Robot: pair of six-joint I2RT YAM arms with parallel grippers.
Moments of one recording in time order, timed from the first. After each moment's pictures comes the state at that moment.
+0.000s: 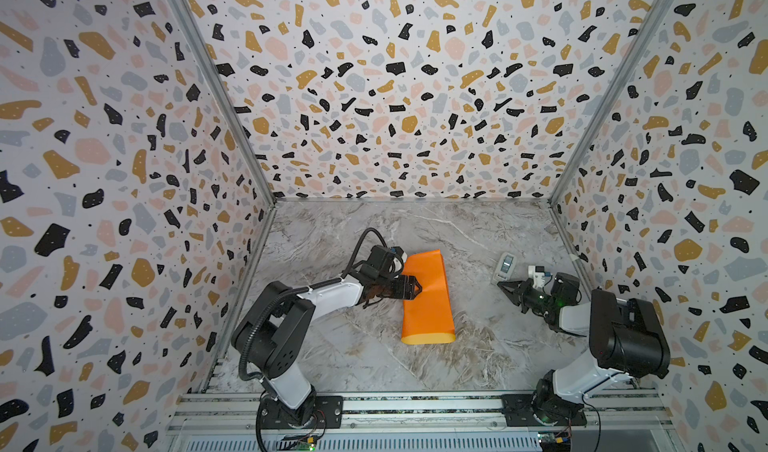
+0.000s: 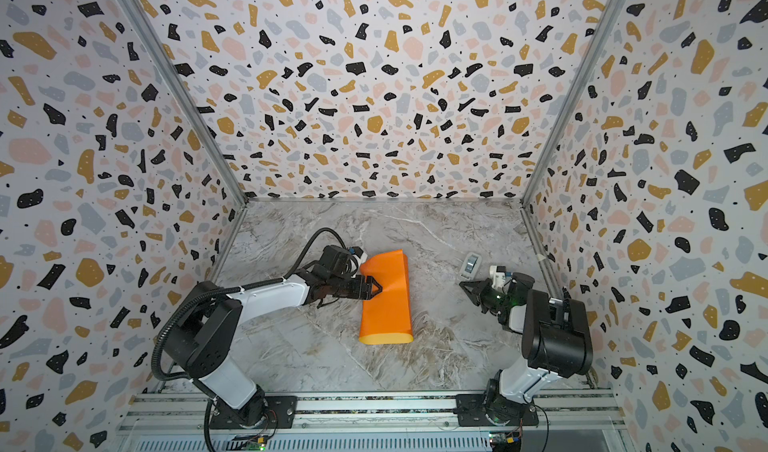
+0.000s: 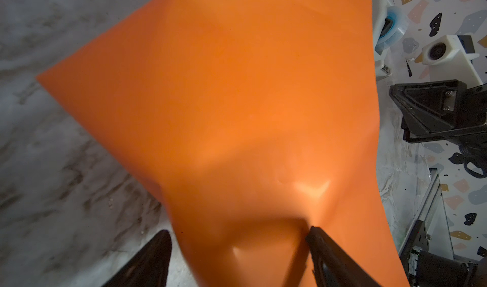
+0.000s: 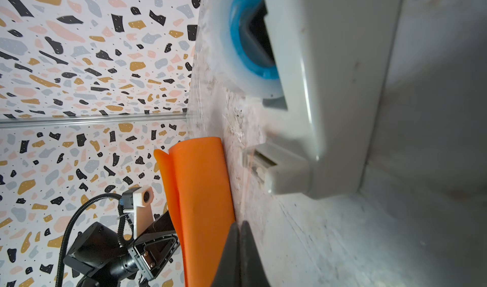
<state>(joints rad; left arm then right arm) -0.58 1.67 0.91 -0.12 0.36 -0.43 -0.25 1.61 0.39 0.54 -0.98 0.84</state>
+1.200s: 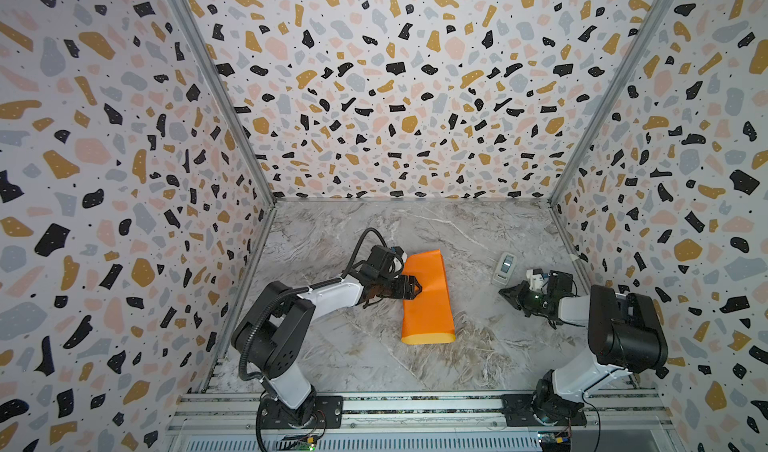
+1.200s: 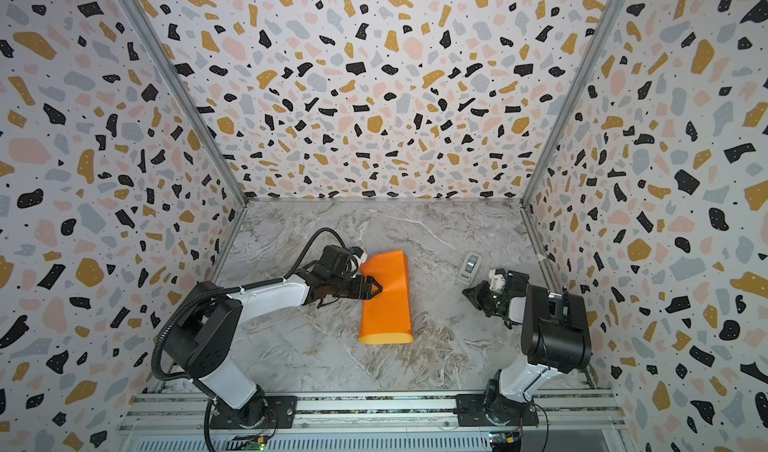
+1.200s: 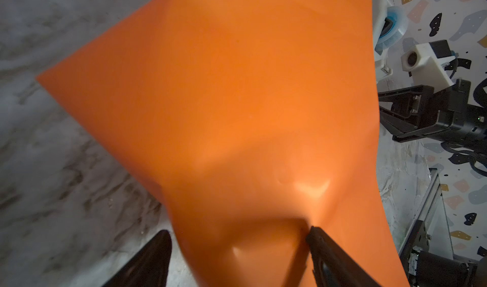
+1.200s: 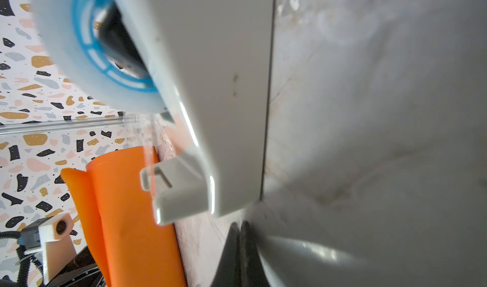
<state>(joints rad) -0.58 1.67 0.91 -0.12 0.36 -0.43 -0.24 1.60 0.48 0.20 -0.77 0.60</state>
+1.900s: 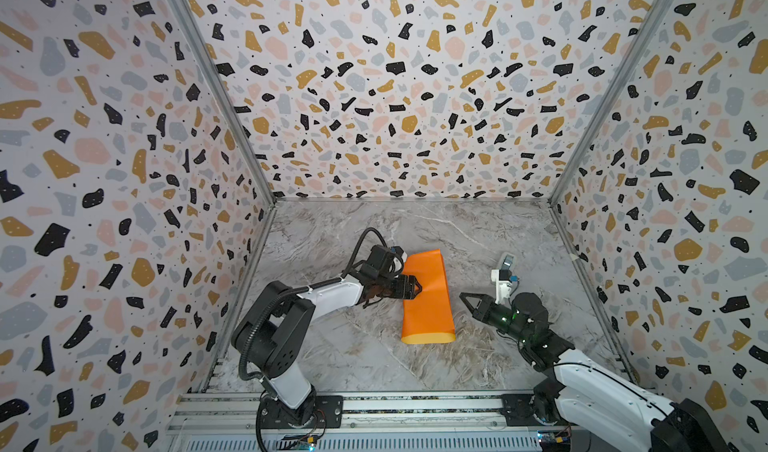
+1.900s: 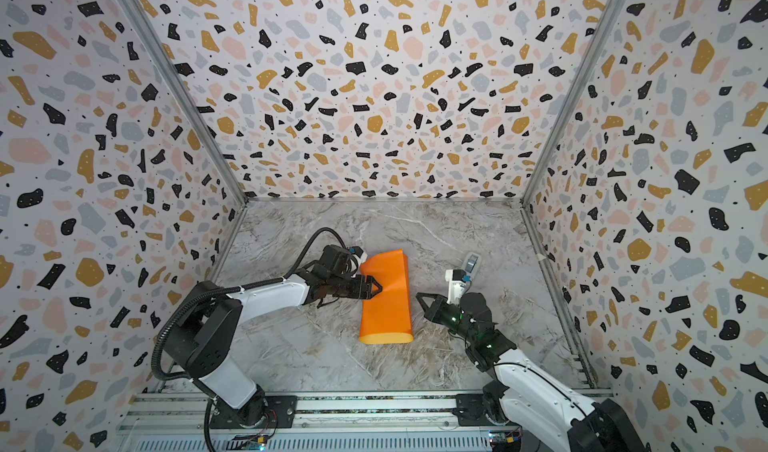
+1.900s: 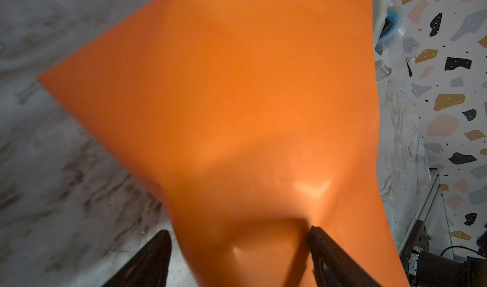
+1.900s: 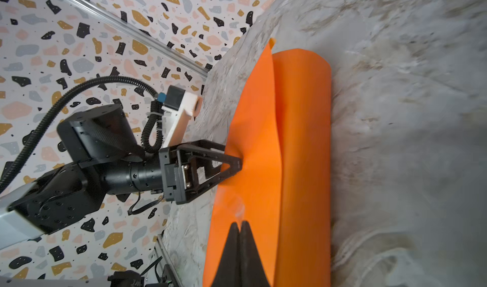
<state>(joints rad) -0.58 1.67 0.91 -0.12 0.36 -0.43 0.59 0.89 0.22 0.41 -0.22 0.92</state>
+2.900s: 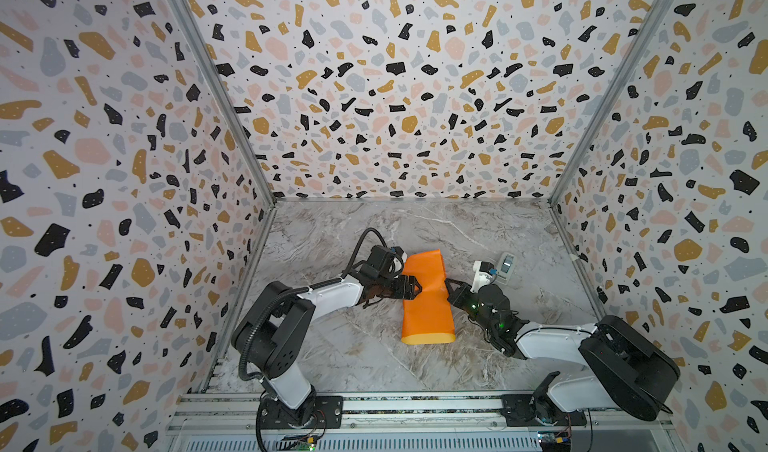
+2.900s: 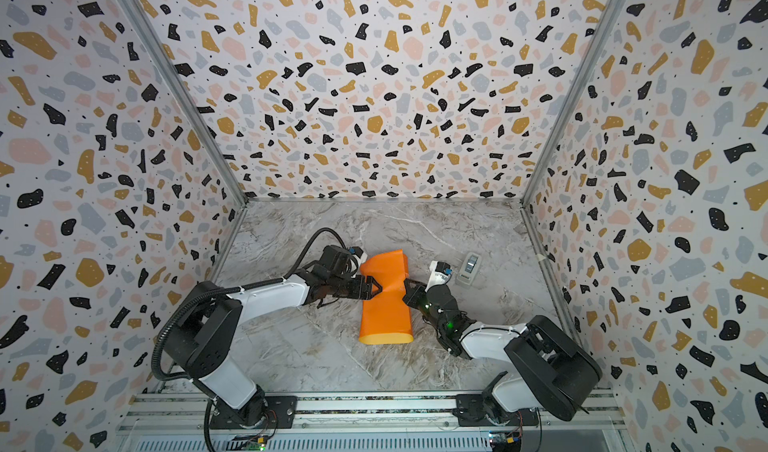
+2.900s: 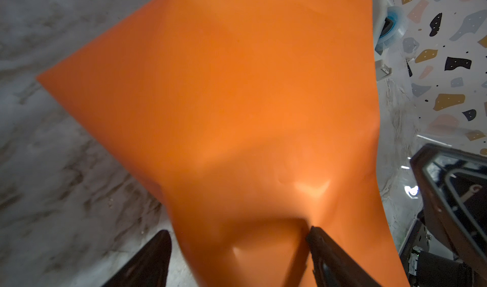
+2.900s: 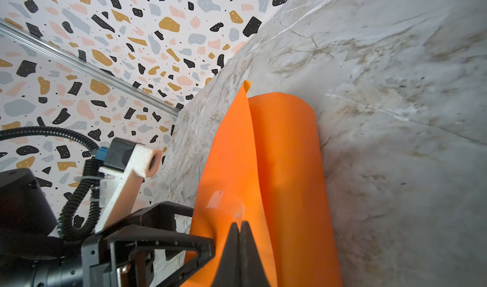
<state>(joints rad) -0.58 1.67 0.91 -0.12 0.36 -0.43 0.71 1.39 0.35 0.76 0.13 0.94</state>
